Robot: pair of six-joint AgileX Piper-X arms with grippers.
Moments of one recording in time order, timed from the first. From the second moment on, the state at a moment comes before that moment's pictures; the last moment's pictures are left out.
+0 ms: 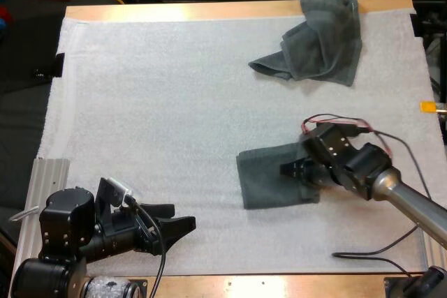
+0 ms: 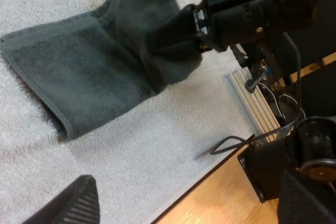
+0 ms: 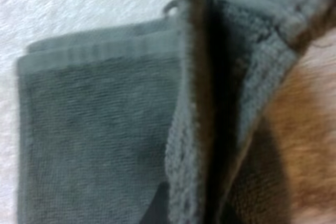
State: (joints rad) left arm -0.08 0.46 -0.71 1.15 0.89 -1.96; right arm 0.67 1.35 -0.84 0.76 -0.02 -1.20
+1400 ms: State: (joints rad) left arm -0.08 0.46 -0.71 1.15 0.93 -1.96; right arm 0.74 1.61 -0.84 0.44 -0.36 -1.08
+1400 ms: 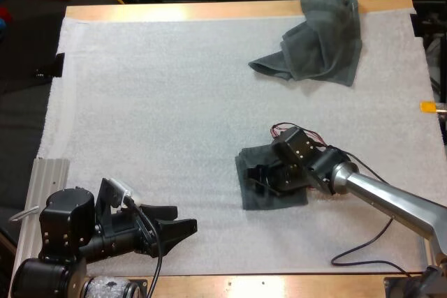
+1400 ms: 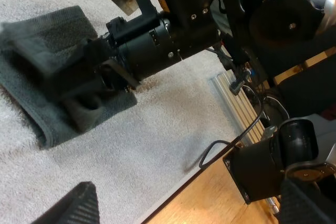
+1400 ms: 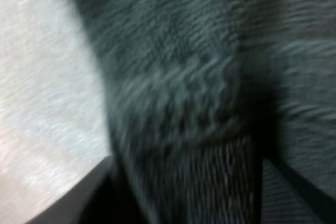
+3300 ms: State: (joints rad) left arm -0.08 0.46 -0.71 1.15 0.87 -1.96; right arm 0.83 0.97 -0.84 0.92 0.05 -1.27
